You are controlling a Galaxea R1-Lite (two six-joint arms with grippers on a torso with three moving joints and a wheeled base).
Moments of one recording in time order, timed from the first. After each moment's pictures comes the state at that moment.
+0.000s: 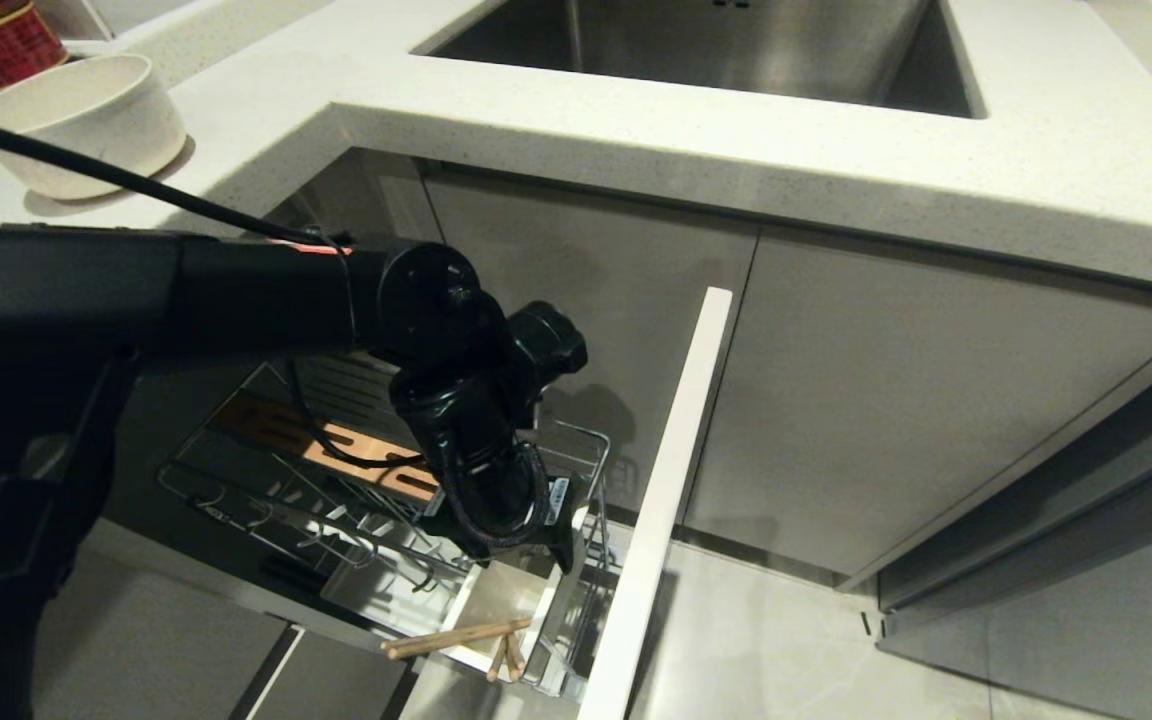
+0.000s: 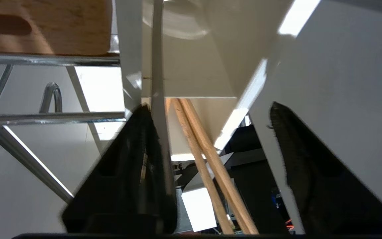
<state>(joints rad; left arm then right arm) -0.65 2.09 -1.83 1.13 0.00 -0.39 0.00 0.00 0.00 -0.08 0.00 0.02</state>
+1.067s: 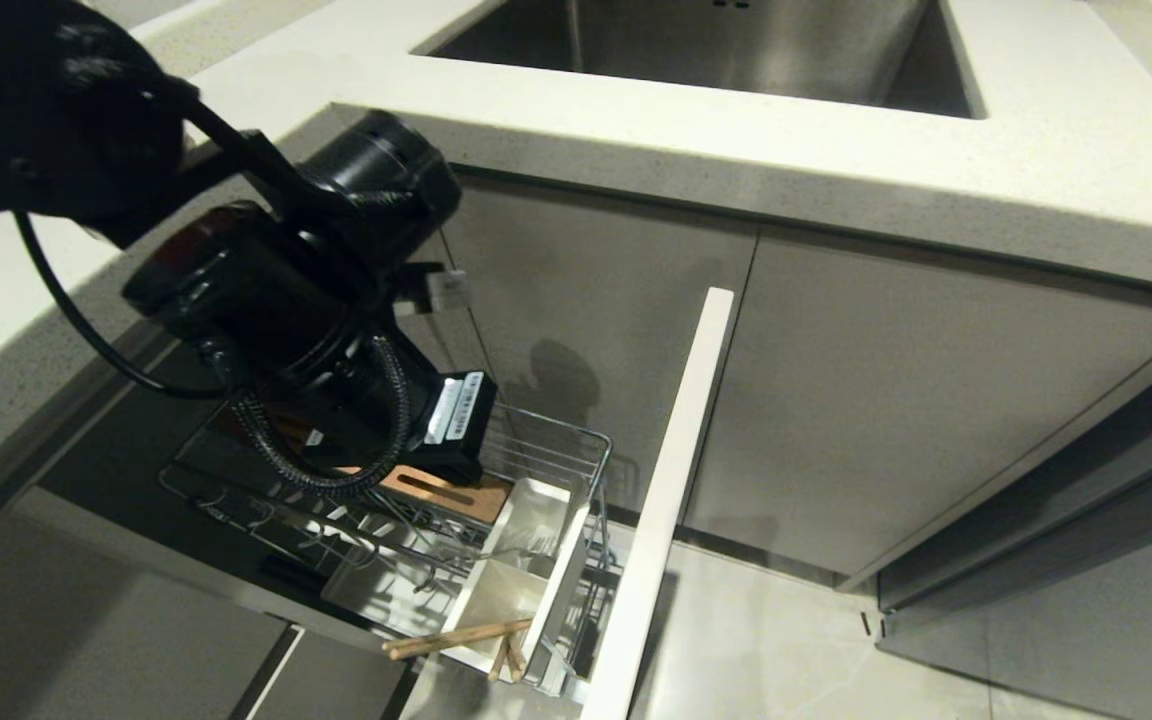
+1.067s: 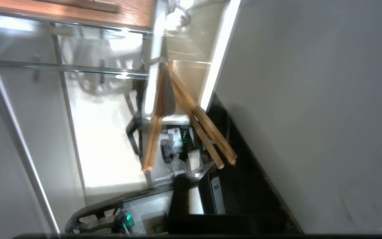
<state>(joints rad) -0.66 1.77 -1.83 1.12 0.06 -0.42 0.00 0.00 0.00 -0.08 0.00 0.02</state>
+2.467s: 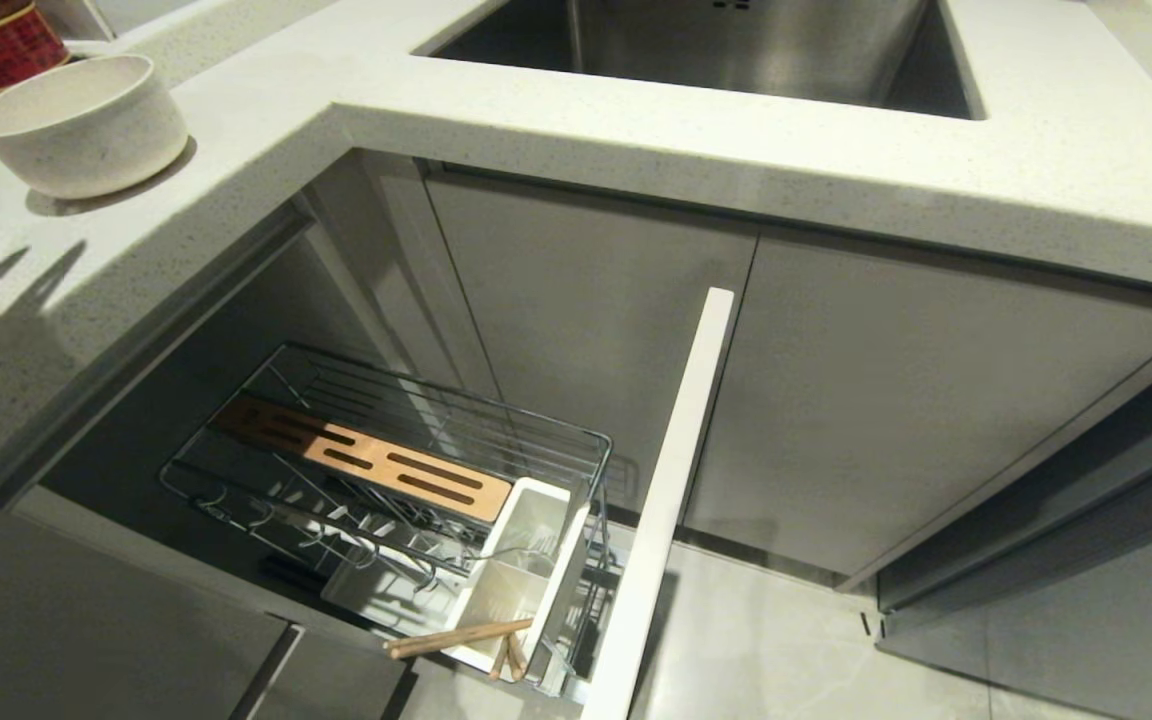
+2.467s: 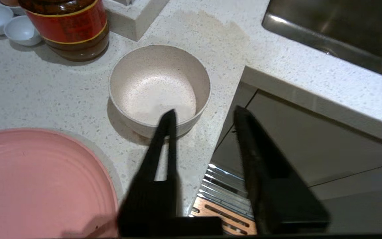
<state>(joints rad) -0.14 1.23 -1.79 0.55 0.17 -0.08 0.00 0.00 0.00 -0.08 0.00 0.02</state>
